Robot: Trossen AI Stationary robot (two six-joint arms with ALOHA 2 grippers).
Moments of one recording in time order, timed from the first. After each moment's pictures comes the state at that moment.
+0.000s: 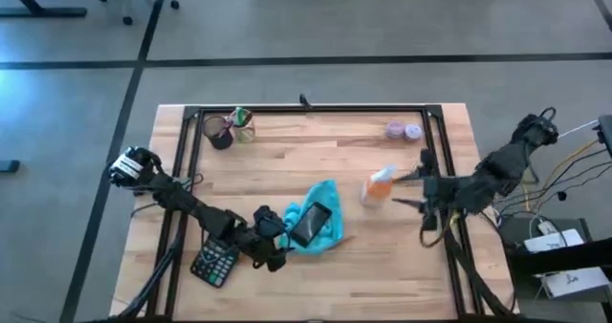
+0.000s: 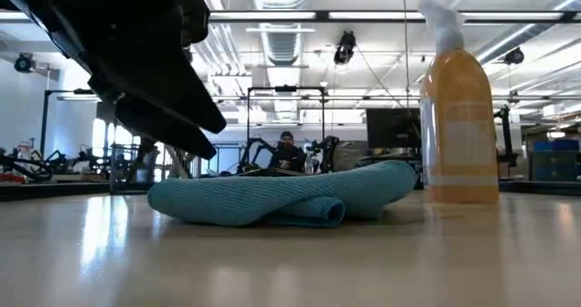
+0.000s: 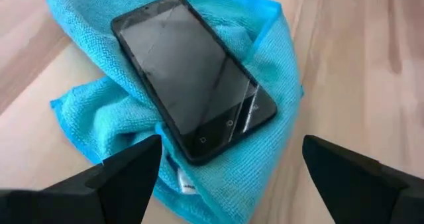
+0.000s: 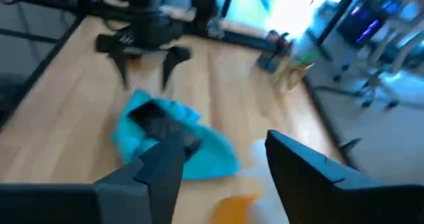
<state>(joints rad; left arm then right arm) -0.53 1.64 0.82 0.03 -0.50 -0.80 0.59 0.81 1.04 -0.78 0.67 0.08</state>
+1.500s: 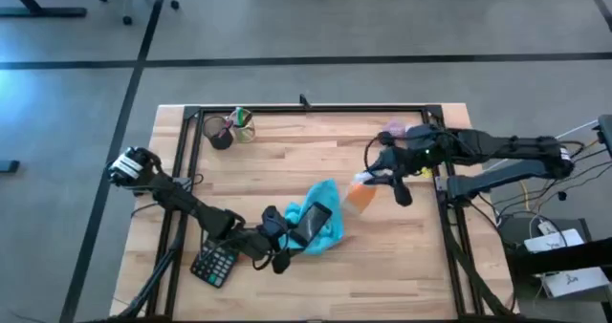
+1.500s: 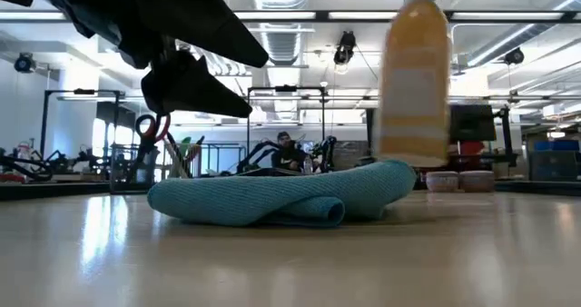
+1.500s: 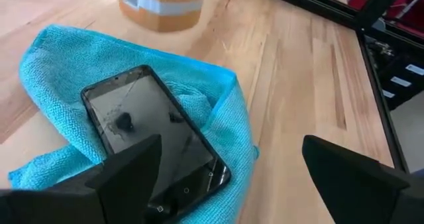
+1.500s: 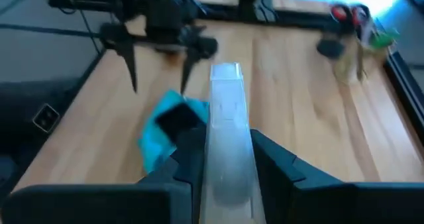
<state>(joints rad) -0.52 1.63 0.82 0.22 -0.54 -0.69 -0.02 1.04 1.06 -0.53 -0.19 -0.11</state>
